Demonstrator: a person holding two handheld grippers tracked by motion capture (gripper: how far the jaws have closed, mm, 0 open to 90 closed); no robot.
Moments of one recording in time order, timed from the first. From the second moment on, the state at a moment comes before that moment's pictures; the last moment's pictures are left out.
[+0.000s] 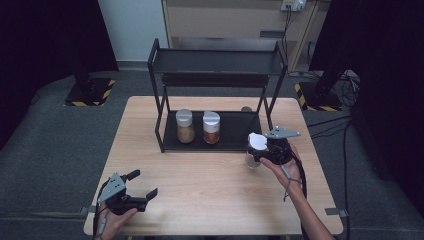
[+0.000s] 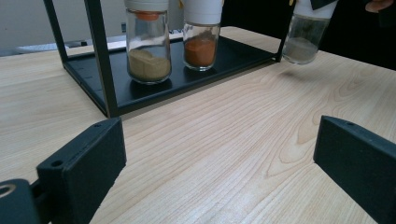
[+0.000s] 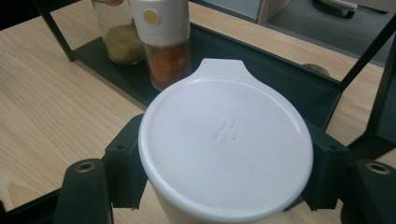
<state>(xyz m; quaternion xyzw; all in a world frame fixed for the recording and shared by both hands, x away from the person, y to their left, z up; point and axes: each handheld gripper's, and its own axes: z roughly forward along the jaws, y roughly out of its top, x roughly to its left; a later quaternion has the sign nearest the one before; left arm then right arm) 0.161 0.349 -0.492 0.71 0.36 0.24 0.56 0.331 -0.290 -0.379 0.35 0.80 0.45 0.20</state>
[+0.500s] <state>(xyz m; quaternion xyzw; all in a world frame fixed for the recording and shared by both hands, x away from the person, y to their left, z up) 0.161 0.349 -0.492 0.71 0.36 0.24 0.56 0.348 -0.264 -0.360 0.35 0.80 0.45 0.20</state>
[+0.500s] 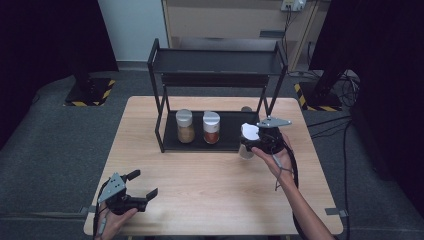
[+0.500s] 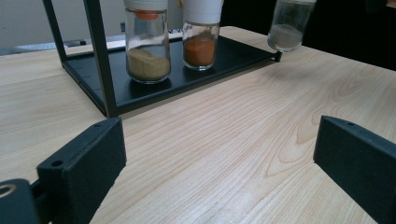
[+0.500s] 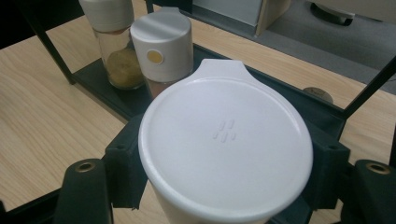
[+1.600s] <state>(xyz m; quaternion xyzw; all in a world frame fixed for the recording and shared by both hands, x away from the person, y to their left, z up) 0.162 0.350 -0.494 0.71 0.36 0.24 0.56 0.414 -0.230 -0.364 0.36 0.79 0.44 0.21</state>
